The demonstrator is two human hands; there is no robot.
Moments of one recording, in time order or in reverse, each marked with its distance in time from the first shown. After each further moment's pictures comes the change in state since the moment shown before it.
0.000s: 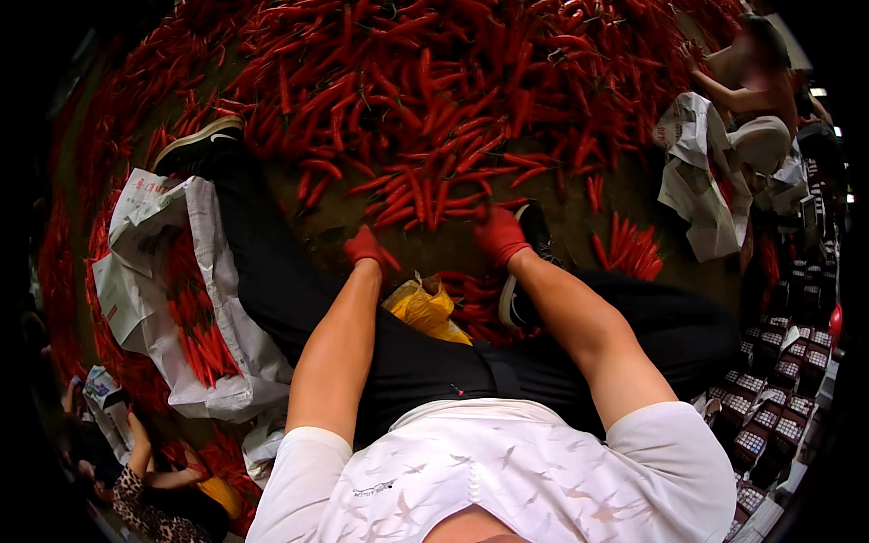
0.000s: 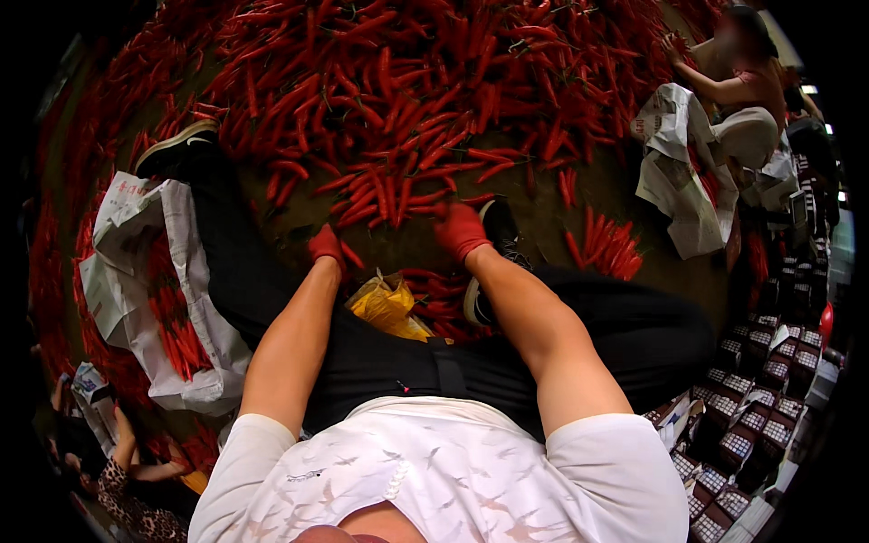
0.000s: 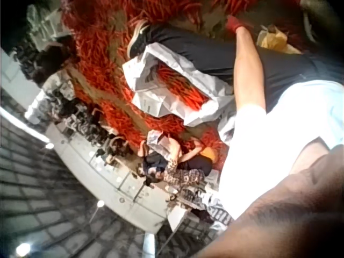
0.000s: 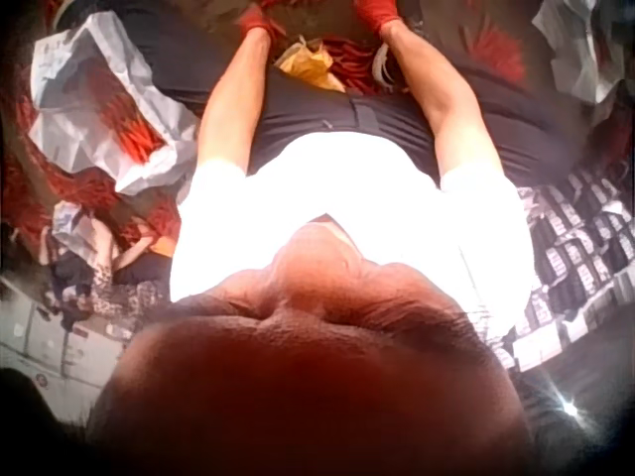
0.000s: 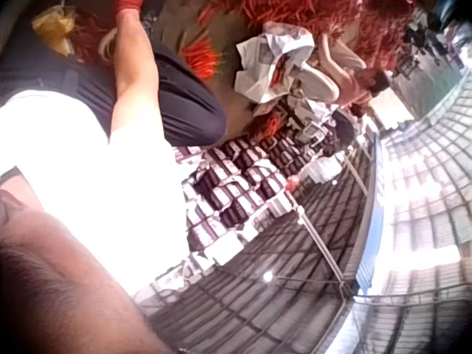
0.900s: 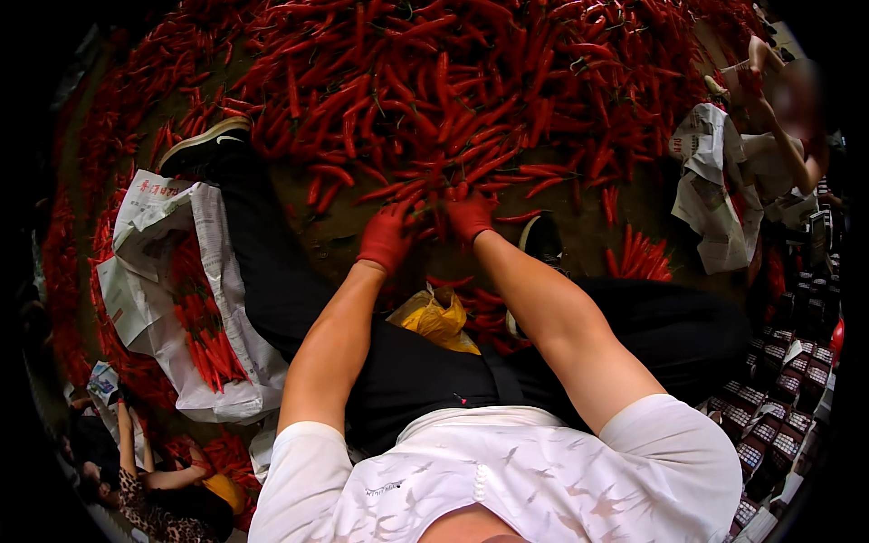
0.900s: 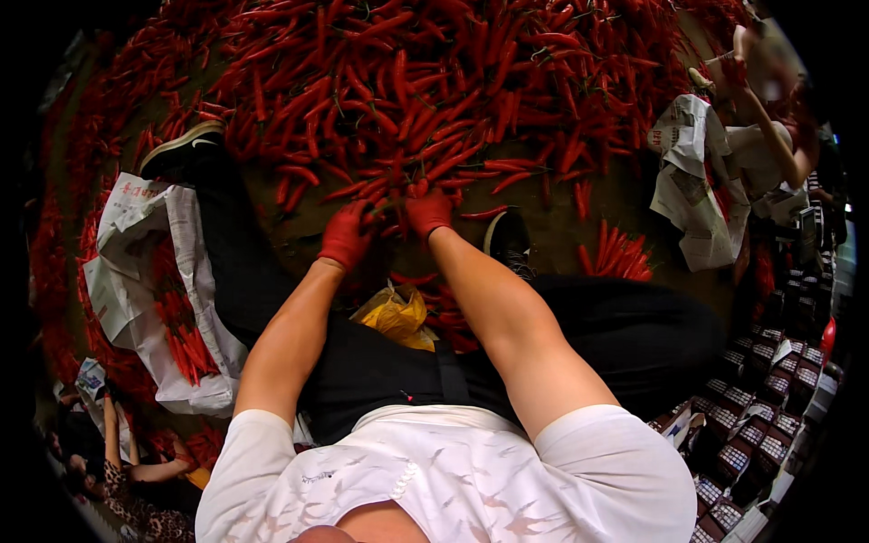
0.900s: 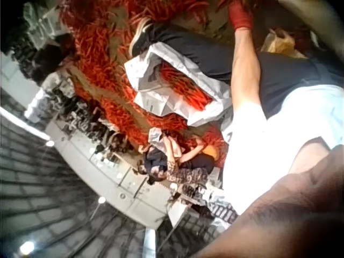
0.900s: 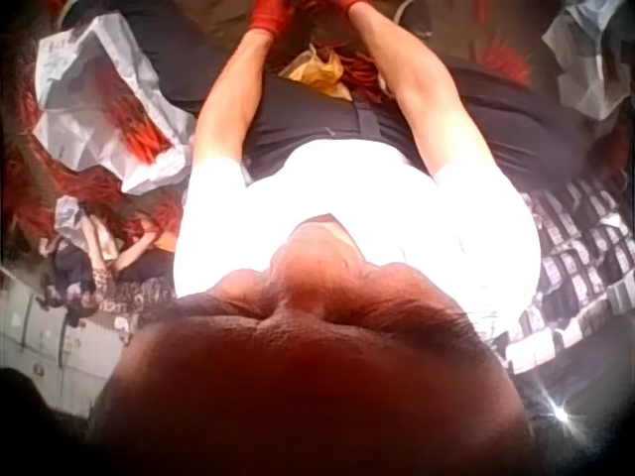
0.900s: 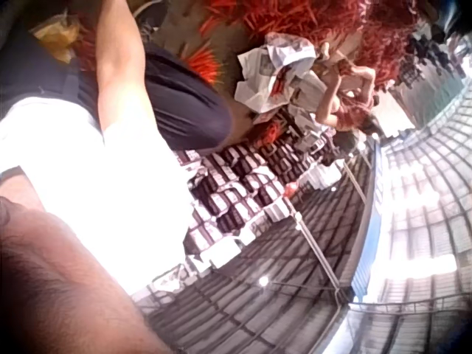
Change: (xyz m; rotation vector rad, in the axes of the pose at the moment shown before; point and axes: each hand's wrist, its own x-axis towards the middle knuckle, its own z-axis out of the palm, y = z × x) left_hand -0.044 0.091 -0.019 0.473 -0.572 1.032; right_hand 0.079 -0.064 0.050 0.777 0.271 0.332
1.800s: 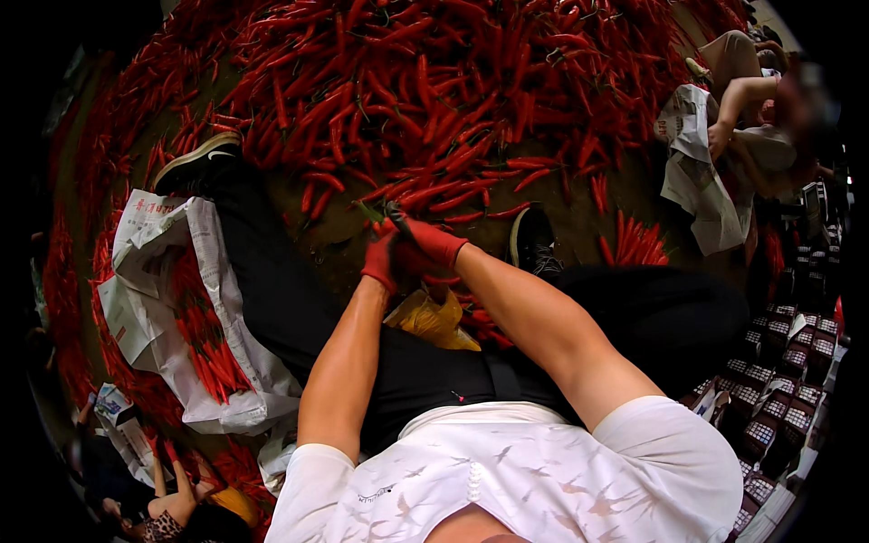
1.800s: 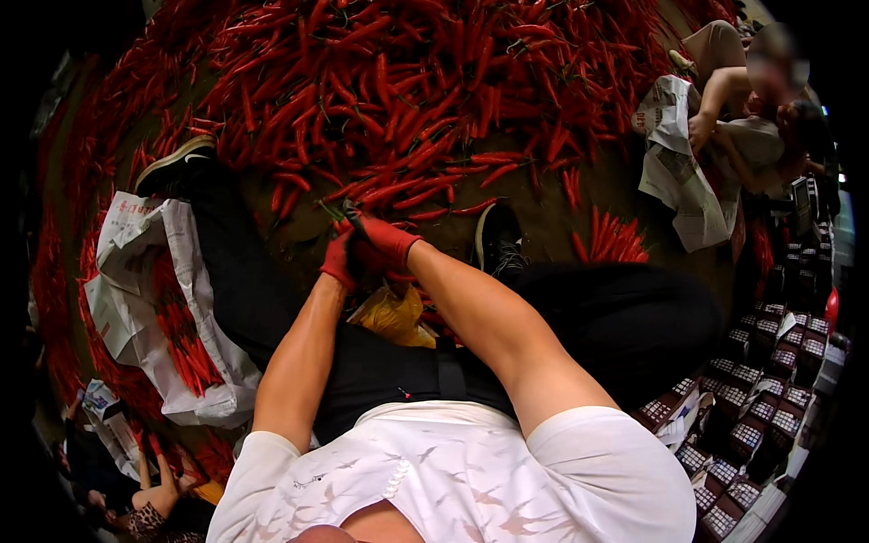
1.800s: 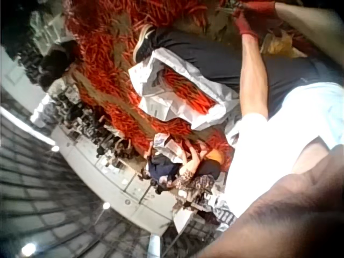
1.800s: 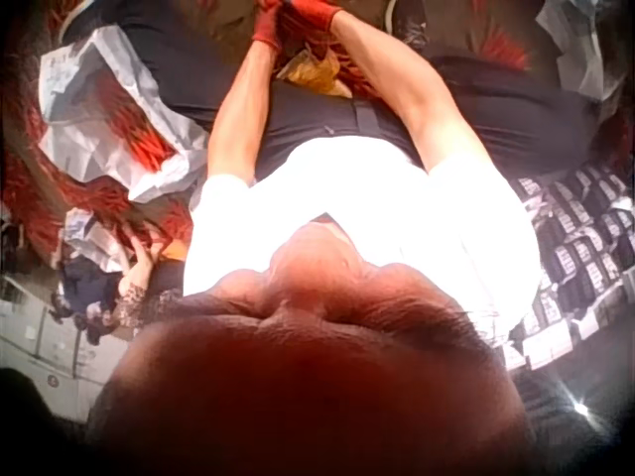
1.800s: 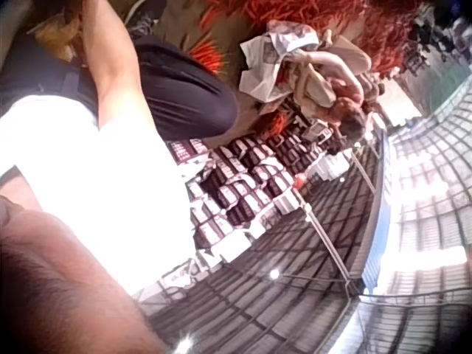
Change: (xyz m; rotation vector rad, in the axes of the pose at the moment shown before) left_hand -0.031 0.008 0.031 -1.298 0.081 -0.675; right_hand -0.056 -0.017 0.021 0.712 -0.945 0.472
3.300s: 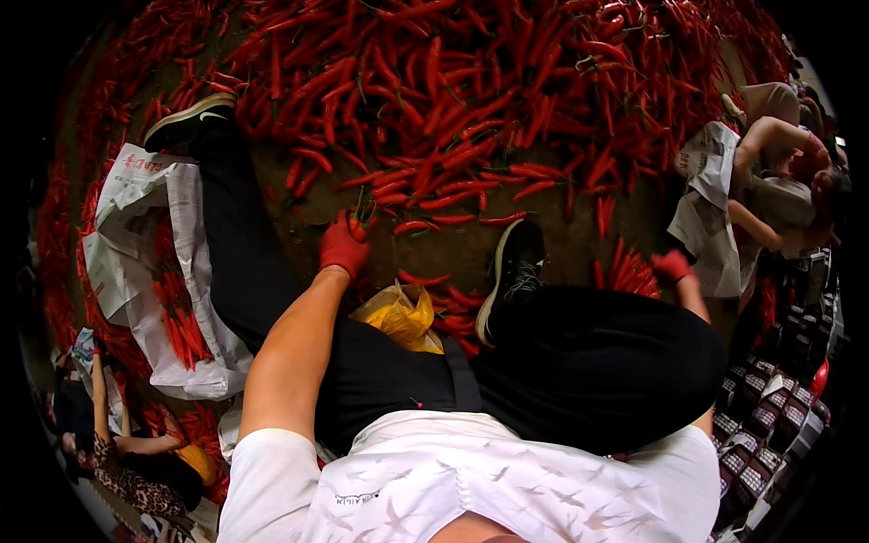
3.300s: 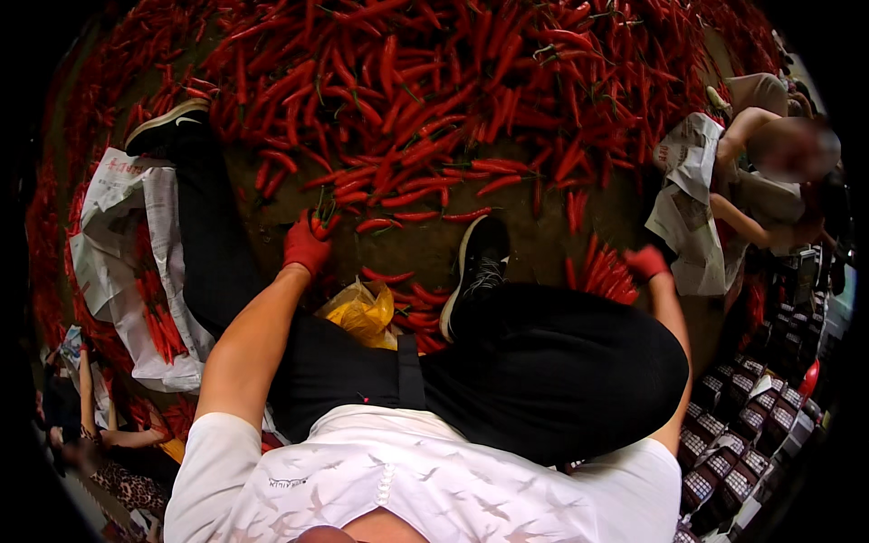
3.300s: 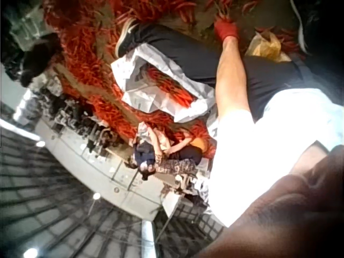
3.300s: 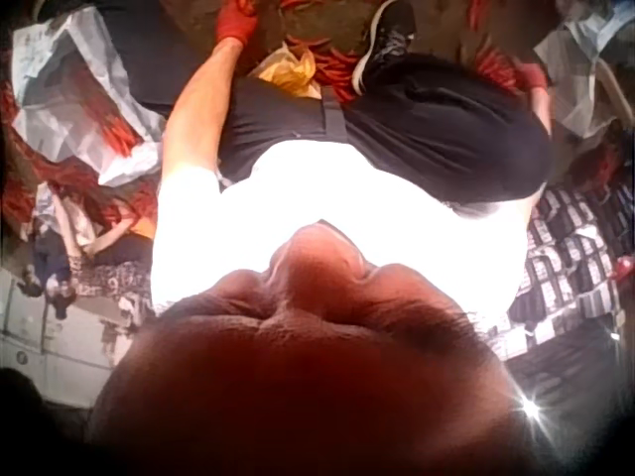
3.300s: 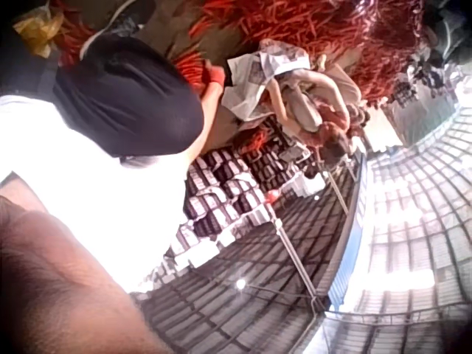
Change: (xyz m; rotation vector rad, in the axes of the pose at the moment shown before) left_hand 0.008 0.025 -0.012 1.368 0.305 0.186; right_hand -0.419 -0.198 -0.338 -1.705 1.134 0.649
